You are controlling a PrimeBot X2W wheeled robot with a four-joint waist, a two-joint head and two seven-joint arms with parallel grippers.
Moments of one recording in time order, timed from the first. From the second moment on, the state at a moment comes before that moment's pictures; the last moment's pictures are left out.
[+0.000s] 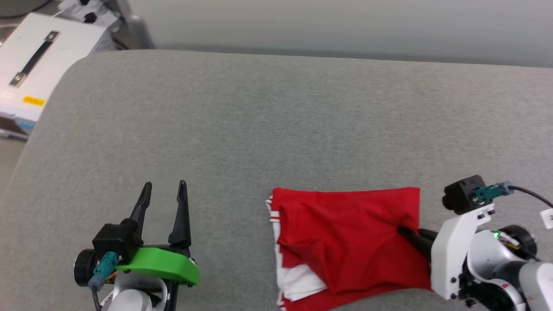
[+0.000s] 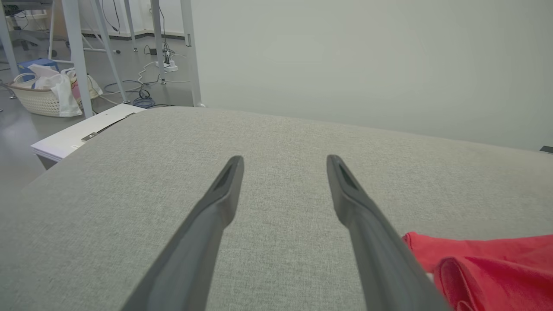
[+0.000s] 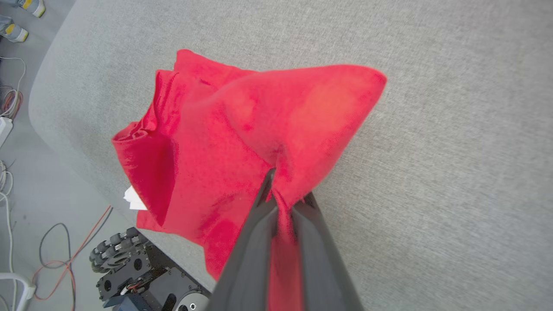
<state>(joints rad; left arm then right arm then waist) -0.06 0.18 -0.15 0.10 -0.33 0.04 -0.26 -0.07 -0.27 0.19 -0.21 0.58 0.13 0.82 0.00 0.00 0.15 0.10</state>
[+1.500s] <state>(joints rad) -0.47 0.29 -0.29 -0.20 -0.18 -0.07 -0.09 -0.75 -0.63 -0.13 0.66 0.17 0.13 0.28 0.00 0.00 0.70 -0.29</state>
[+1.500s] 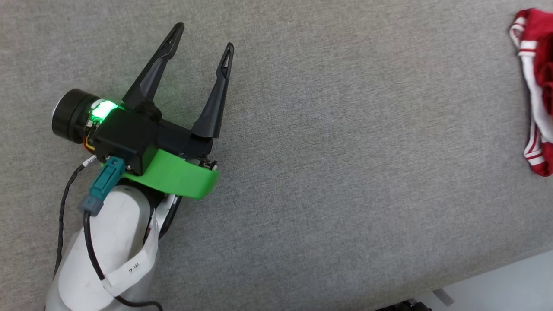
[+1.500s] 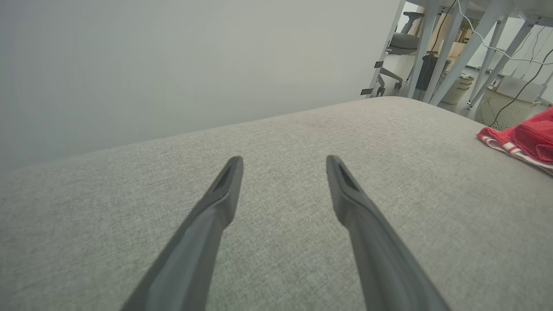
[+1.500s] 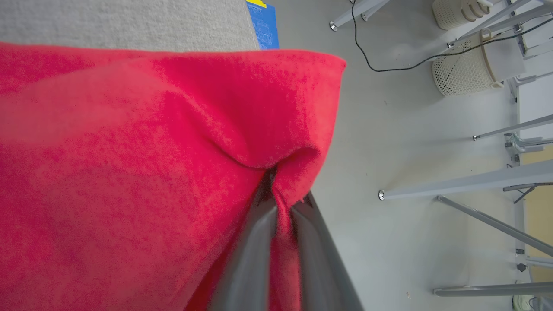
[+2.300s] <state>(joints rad) -0.34 0.22 -0.30 0.00 -0.26 -0.01 -0.21 -0.69 -0.46 -0.36 0.74 -0.09 0.13 -0.25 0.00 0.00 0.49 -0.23</state>
